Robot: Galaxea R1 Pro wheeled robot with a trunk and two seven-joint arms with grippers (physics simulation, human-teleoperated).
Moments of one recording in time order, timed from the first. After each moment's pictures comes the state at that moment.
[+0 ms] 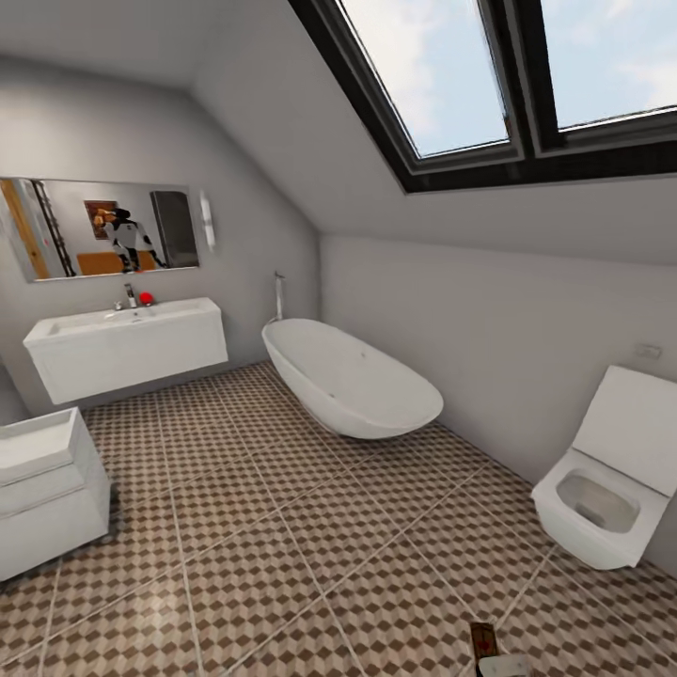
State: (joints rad) left arm -0.31 -0.01 -0.77 -0.08 1.01 -0.61 0.40; right arm -0.42 -0.01 0.27 0.07 -0.11 -0.55 -0.16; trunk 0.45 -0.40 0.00
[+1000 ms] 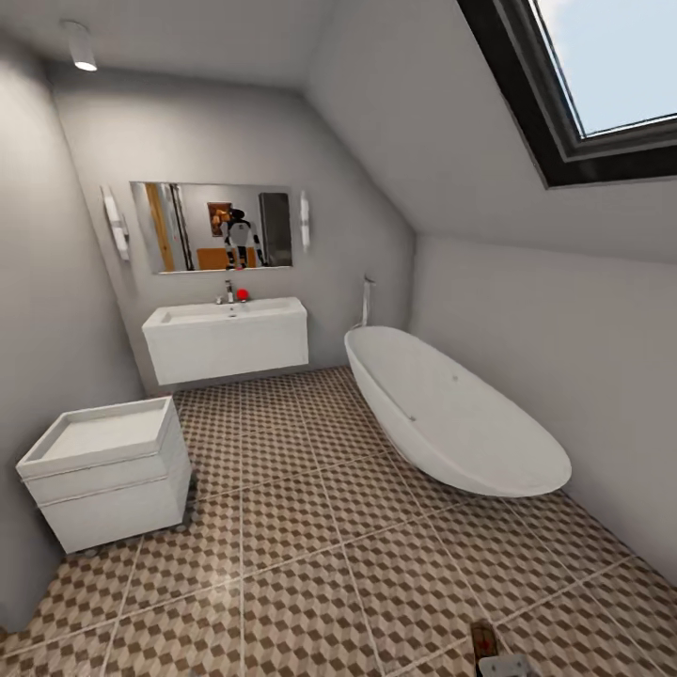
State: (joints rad) left arm -0.31 0.00 -0.76 -0.08 1.00 -0.61 0.40; right arm -0.42 -0.01 0.27 0.07 -0.11 -0.55 -0.16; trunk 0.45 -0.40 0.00
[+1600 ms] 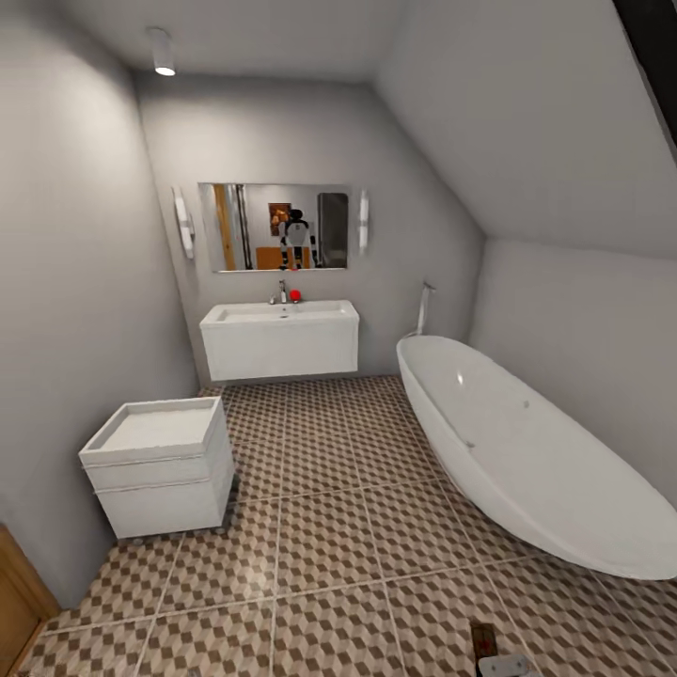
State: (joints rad) left arm -0.31 0.00 -0.76 -0.08 1.00 -0.61 0.40; right arm -0.42 -0.01 0.27 0.07 -0.11 -0.55 -0.16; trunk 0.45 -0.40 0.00
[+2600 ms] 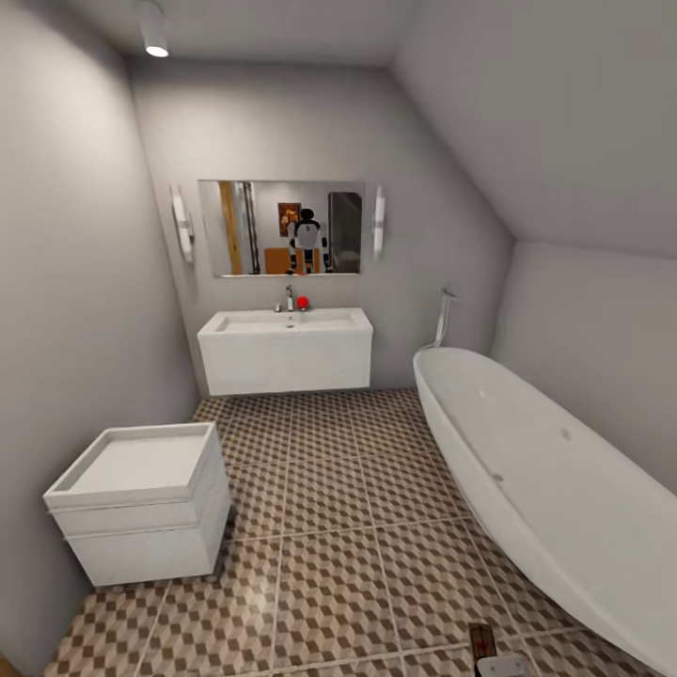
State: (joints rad) left arm -0.31 0.00 -0.76 -0.08 1.01 -0.61 0.40; right arm -0.42 -0.01 0.27 0.07 -0.11 -0.54 -0.15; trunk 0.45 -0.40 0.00
